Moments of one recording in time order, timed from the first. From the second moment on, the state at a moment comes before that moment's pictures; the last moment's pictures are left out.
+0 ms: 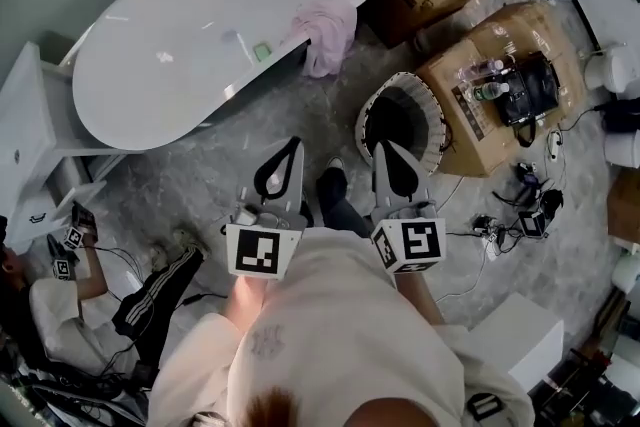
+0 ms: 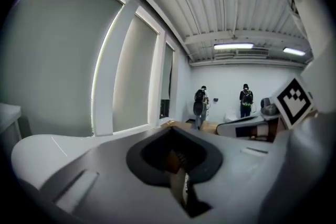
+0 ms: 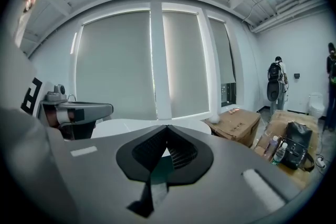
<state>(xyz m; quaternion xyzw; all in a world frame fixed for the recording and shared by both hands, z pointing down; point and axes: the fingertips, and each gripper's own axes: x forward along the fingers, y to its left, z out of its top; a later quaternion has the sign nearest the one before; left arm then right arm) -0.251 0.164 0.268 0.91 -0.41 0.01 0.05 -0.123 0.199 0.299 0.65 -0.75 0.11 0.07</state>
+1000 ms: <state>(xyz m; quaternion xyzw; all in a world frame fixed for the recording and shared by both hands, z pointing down) -0.135 0.099 0.252 0.89 -0.46 0.02 0.03 -0.043 0.115 0.286 0.58 -0.81 0.11 0.03</state>
